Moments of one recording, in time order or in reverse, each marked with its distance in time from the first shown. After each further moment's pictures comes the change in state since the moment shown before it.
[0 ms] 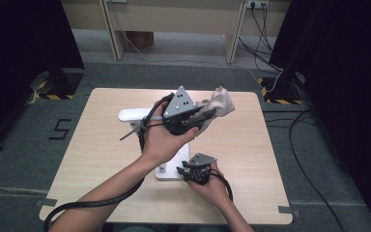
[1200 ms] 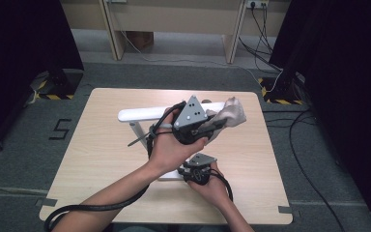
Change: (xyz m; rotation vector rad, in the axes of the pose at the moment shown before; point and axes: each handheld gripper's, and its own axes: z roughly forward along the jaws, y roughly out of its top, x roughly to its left) left arm -0.025 -0.001 0.005 0.001 -0.072 0.043; right arm -0.001 0.000 0.000 -0.004 0.002 -0.005
